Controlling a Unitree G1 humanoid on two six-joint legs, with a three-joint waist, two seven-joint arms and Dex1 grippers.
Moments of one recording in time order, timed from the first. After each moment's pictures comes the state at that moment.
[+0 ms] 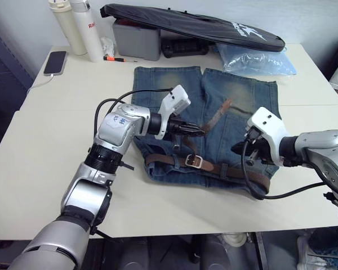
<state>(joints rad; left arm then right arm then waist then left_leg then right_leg) -0.98 0.32 -0.27 0.22 -0.28 0.74 -1.02 -0.54 -0.92 -0.01 -0.54 0.38 1.27 0.82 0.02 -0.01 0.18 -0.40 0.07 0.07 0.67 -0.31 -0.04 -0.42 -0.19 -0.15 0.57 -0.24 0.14</state>
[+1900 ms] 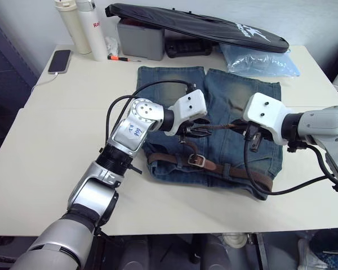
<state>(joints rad) -1.01 0.24 -0.34 0.33 -0.04 0.38 -0.94 -0.64 -1.05 0.14 -0.44 0.21 0.80 0.91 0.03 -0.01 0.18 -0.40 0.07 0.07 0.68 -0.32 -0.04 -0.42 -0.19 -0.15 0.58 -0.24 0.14</state>
